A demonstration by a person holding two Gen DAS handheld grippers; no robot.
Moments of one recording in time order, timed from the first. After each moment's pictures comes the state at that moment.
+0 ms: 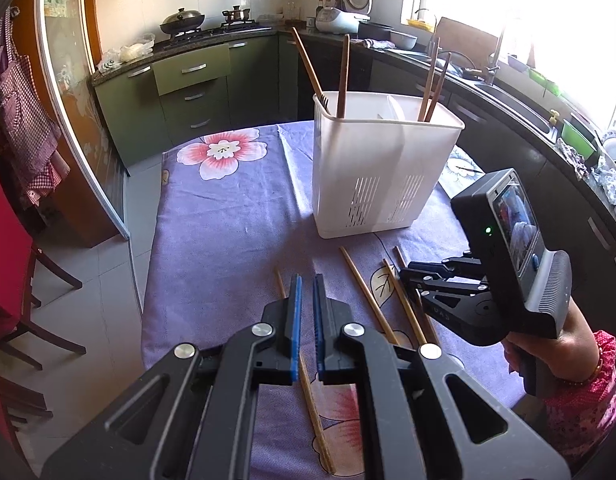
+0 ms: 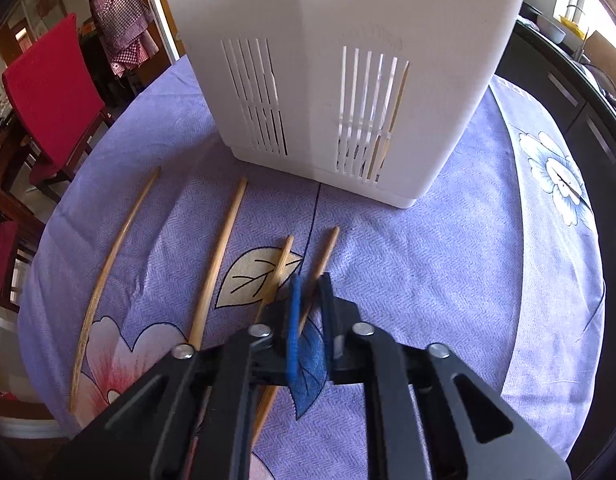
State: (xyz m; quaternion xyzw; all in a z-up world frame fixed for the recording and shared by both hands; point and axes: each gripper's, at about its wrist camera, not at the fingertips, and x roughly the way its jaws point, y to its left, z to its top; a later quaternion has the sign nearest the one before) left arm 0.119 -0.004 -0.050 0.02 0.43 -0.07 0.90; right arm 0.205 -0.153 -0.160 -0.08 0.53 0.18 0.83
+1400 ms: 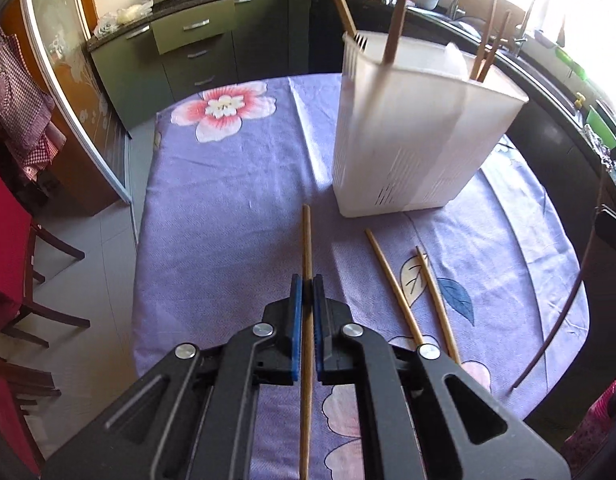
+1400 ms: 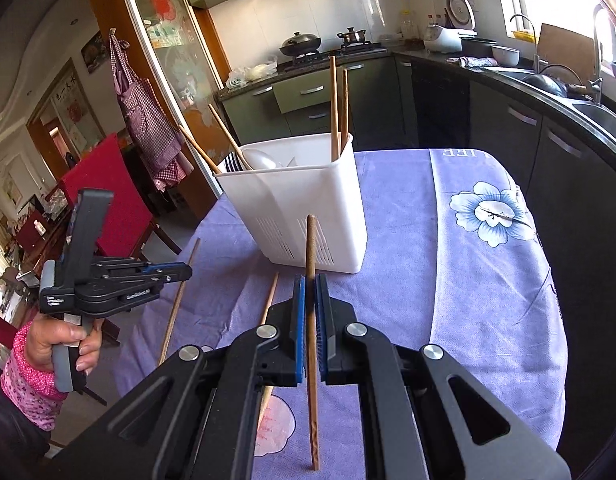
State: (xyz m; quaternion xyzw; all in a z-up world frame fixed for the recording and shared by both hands) left arm 0.157 -0.002 -0.070 0.02 0.49 -0.06 0.87; right arm 0.120 -0.266 -0.028 0.07 0.38 0.22 0.90
